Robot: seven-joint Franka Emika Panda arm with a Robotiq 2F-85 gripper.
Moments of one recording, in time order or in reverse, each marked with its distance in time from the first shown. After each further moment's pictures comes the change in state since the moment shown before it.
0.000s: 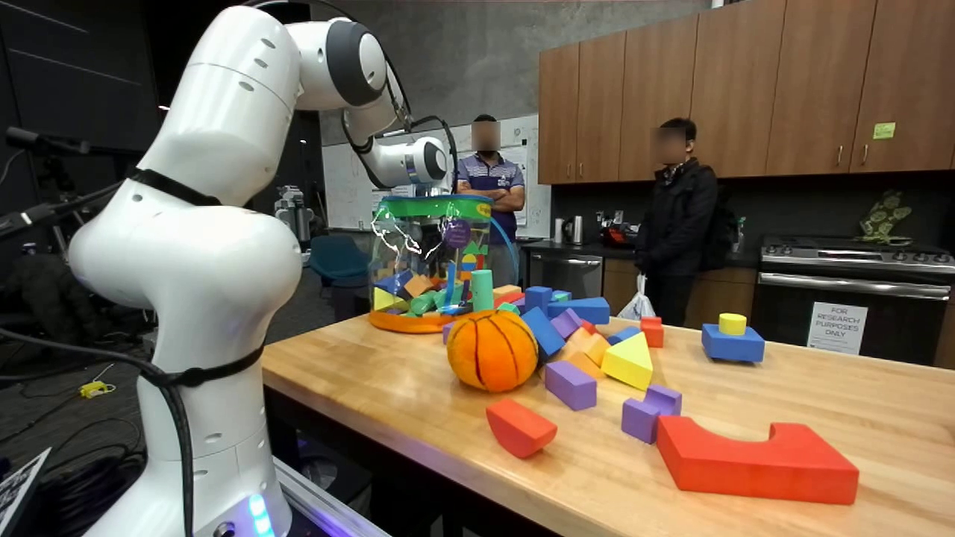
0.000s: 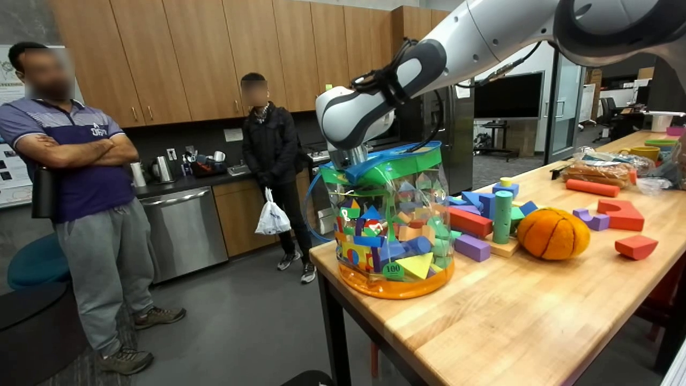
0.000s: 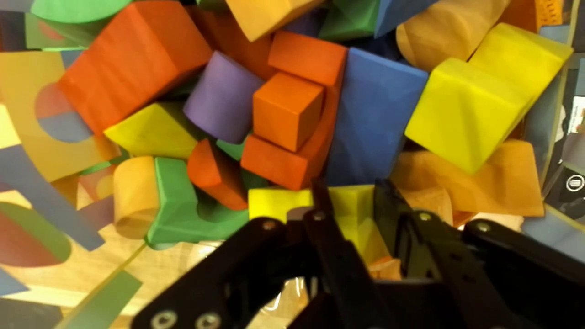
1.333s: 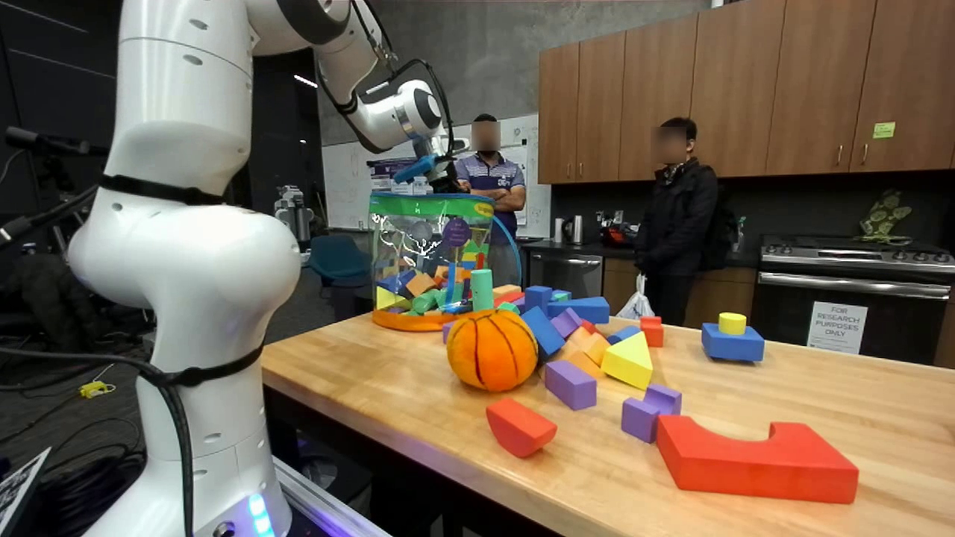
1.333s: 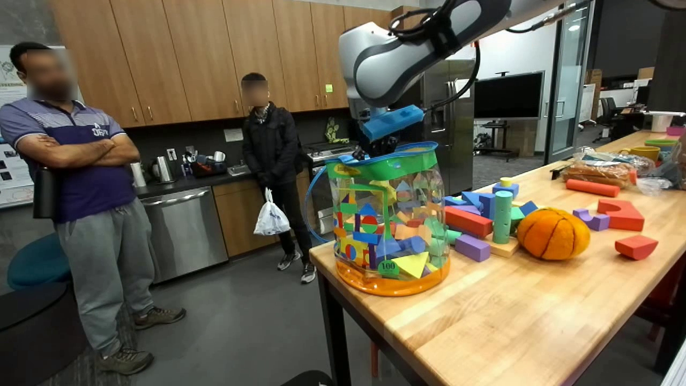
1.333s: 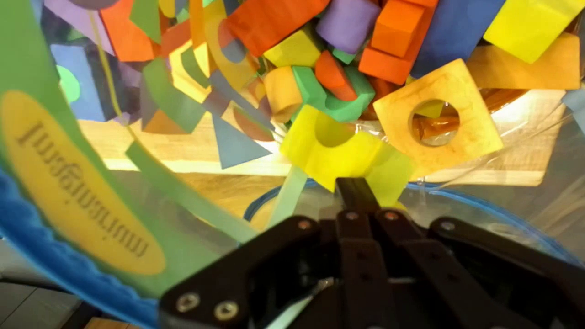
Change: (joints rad) arm -0.010 -0.295 -0.039 -0.184 -0.180 0.164 0.133
